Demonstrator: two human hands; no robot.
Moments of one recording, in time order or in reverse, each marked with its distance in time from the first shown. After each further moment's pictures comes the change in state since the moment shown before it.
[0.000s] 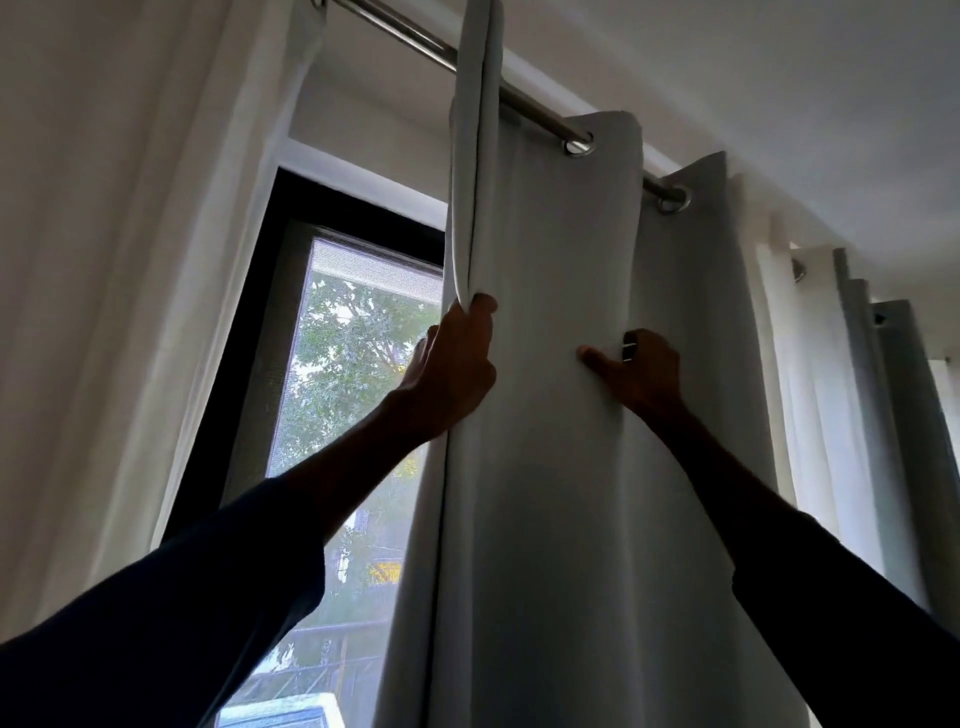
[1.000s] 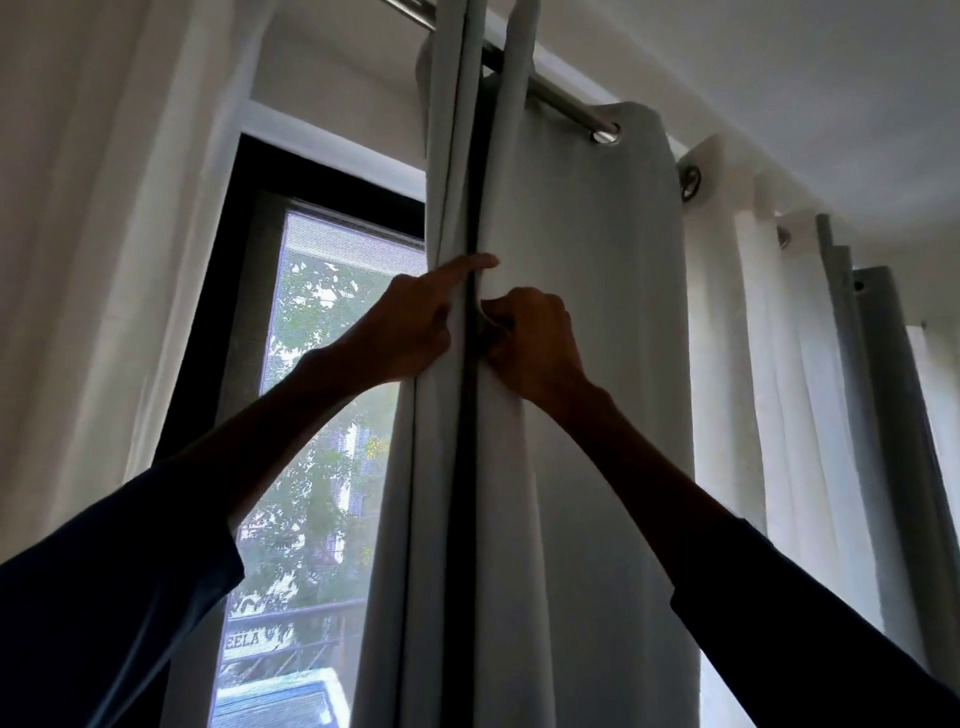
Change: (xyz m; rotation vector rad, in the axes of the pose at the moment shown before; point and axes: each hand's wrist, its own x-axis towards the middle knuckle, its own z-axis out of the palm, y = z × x) left_hand 0.006 -0.021 -0.030 -0.109 -0.115 0.186; right_hand -0.072 -0.085 0.023 -0.085 -0.072 -0.547
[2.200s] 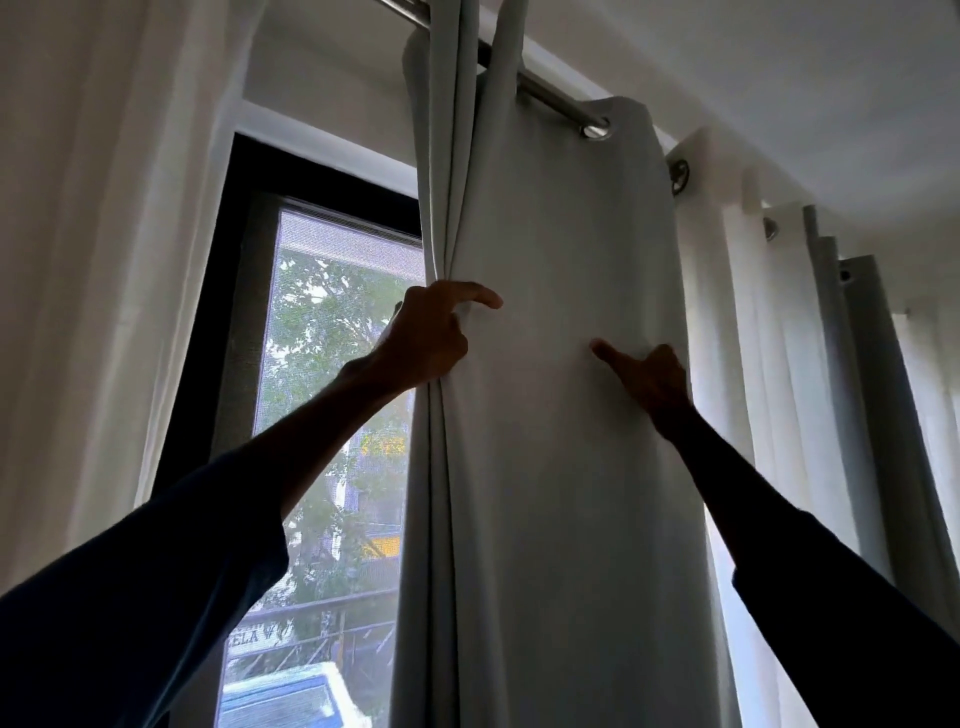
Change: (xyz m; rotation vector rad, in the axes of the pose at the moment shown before) left_hand 0.003 -0.003 0.028 -0.079 -0.002 -0.116; right_hand -0.033 0.132 -0.028 0.265 0.017 0.925
